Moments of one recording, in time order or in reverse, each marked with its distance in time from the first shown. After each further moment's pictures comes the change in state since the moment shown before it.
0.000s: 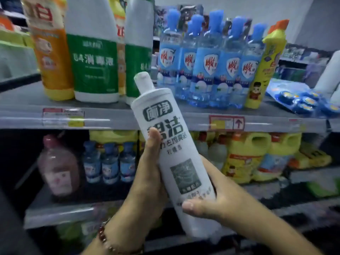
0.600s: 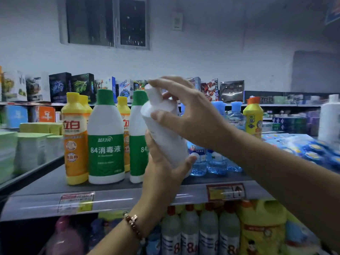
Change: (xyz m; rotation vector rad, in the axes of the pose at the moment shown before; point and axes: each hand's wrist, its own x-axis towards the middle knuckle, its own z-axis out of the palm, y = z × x) left_hand 0.108 0.069 0.056 1.108 0.307 0.639; right_hand 0.104 -0.193 -0.084 -0.667 0.529 -0.886
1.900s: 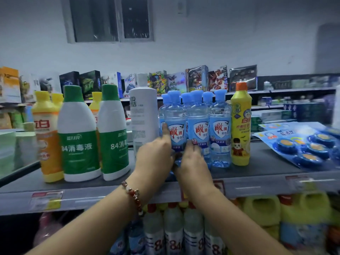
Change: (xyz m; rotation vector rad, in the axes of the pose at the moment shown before) left_hand 0.038 0.024 0.068 1.057 -0.194 0.219; right_hand -0.117 0.121 0.050 -0.112 -0.090 0.790
